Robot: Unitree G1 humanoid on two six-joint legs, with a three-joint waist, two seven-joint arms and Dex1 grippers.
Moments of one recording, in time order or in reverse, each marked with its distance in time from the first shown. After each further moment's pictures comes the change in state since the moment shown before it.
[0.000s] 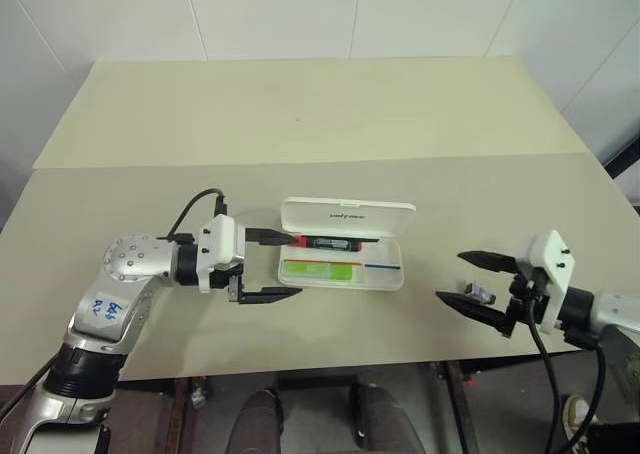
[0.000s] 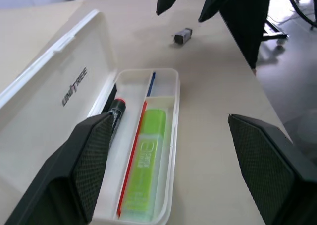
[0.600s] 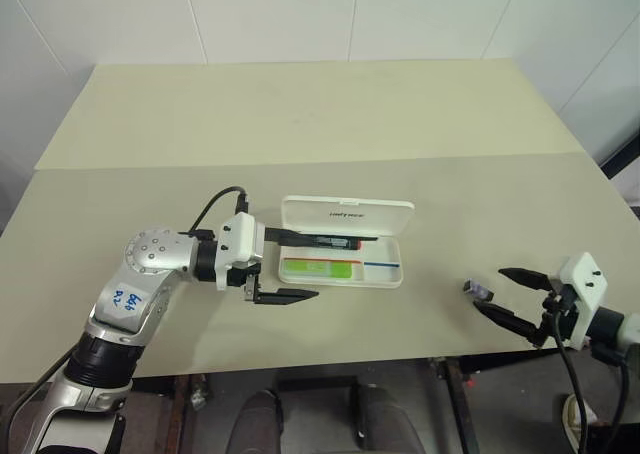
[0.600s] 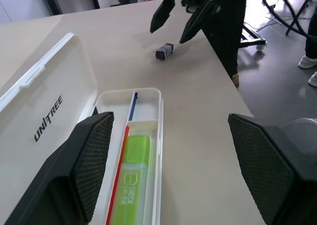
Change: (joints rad) left arm -0.047 -0.030 -0.048 0.000 0.001 0.028 -0.009; right arm 0.027 -0.003 0.005 0.252 -0.092 -0.202 0.049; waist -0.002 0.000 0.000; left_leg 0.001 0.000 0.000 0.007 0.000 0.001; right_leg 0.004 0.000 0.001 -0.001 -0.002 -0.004
